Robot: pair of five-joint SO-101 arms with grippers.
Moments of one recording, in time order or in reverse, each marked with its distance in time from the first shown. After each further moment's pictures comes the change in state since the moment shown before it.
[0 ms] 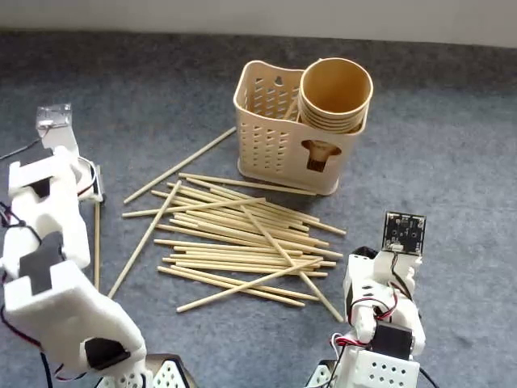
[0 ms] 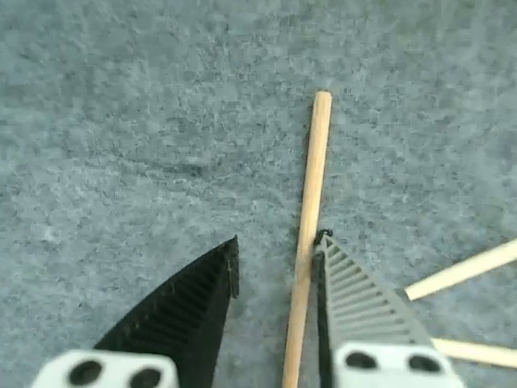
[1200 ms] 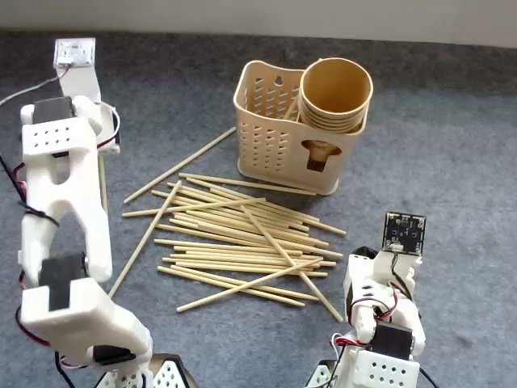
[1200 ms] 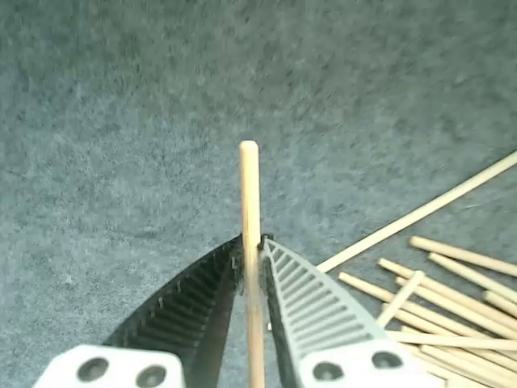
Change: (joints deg) left arm 12.0 -7.2 -21.7 18.4 7.2; right arm 0.0 0.0 0.0 0.0 0.0
